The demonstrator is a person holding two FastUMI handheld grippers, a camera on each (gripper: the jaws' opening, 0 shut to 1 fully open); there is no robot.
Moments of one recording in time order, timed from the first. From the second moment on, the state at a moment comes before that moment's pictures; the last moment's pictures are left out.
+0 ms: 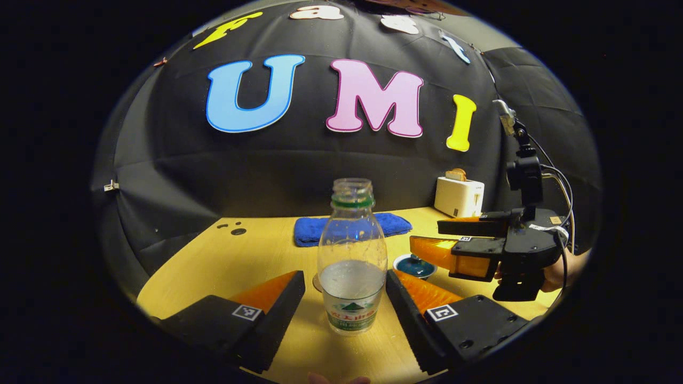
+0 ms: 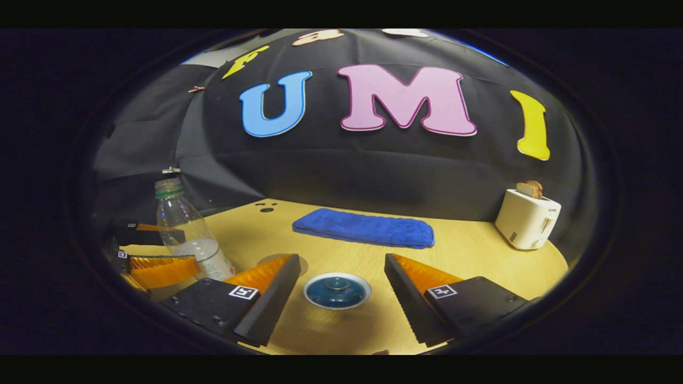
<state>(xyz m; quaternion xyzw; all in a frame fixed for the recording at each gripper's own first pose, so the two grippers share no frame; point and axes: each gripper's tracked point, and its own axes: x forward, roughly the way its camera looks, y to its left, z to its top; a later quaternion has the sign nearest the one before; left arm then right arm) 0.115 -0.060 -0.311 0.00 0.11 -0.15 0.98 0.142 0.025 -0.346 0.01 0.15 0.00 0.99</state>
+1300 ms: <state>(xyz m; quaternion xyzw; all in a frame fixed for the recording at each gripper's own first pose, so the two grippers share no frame) 0.135 -0.072 -0.336 0.00 0.12 -0.15 0.98 0.140 -0.015 -0.338 0.04 0.14 -0.03 0.99</state>
